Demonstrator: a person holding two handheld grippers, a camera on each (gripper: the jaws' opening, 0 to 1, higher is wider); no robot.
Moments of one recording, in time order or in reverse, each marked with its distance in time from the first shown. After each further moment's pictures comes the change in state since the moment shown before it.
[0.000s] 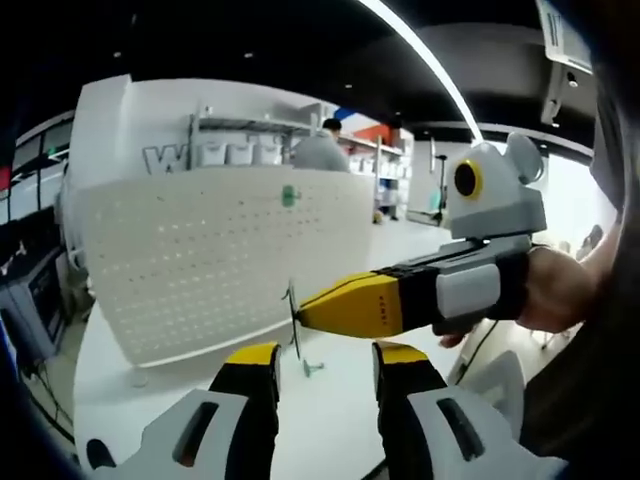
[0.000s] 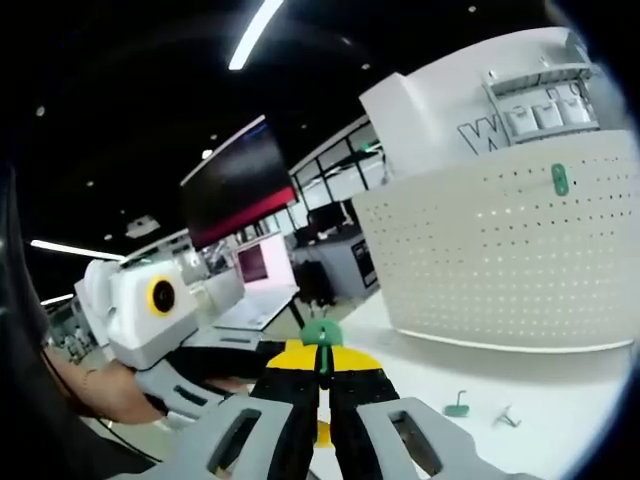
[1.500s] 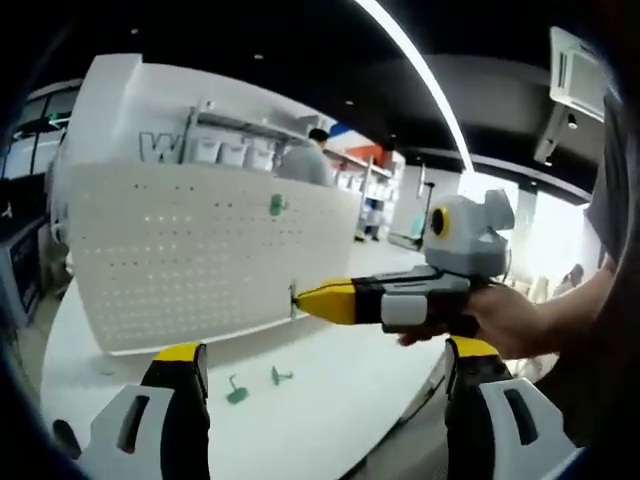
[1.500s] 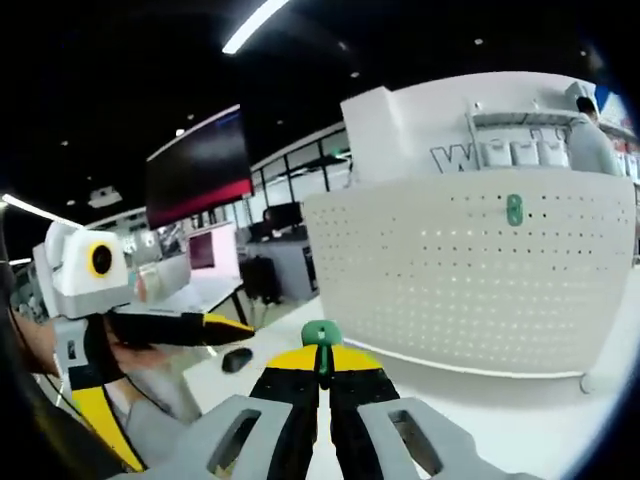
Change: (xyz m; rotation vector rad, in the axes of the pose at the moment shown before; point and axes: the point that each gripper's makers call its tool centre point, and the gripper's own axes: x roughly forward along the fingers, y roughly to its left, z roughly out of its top) left arm -0.008 -0.009 0.009 -0.123 -0.063 -0.082; right arm -0.013 -0.067 0.004 -0.156 -0.010 -0.226
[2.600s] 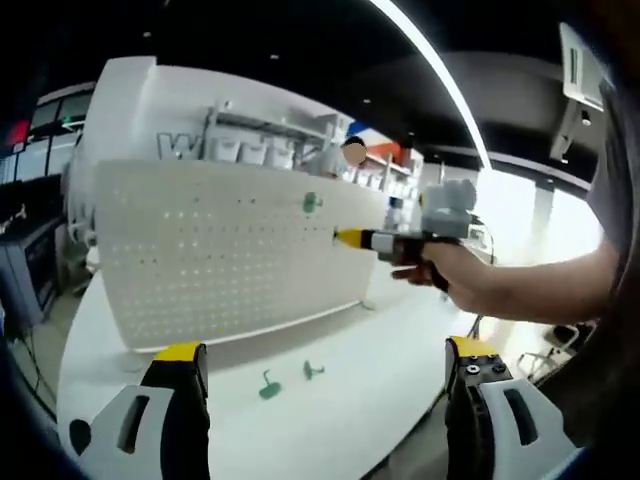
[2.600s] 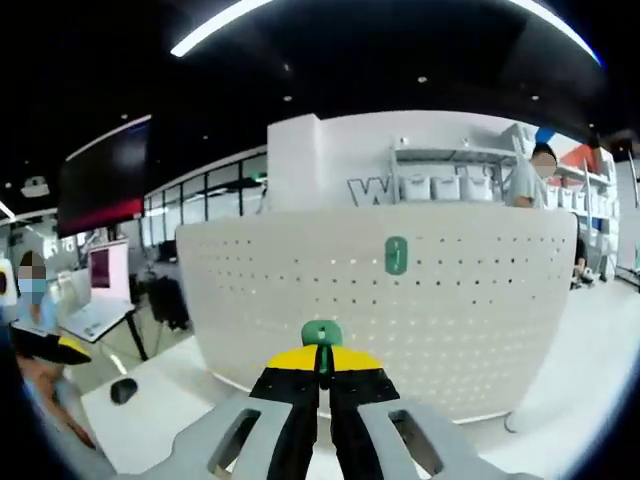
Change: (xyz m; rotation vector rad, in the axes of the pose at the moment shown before) left arm -0.010 0.042 -0.005 0.009 0.014 0.083; right arm 0.013 -0.152 0.043 -0.051 -0.110 -0.414
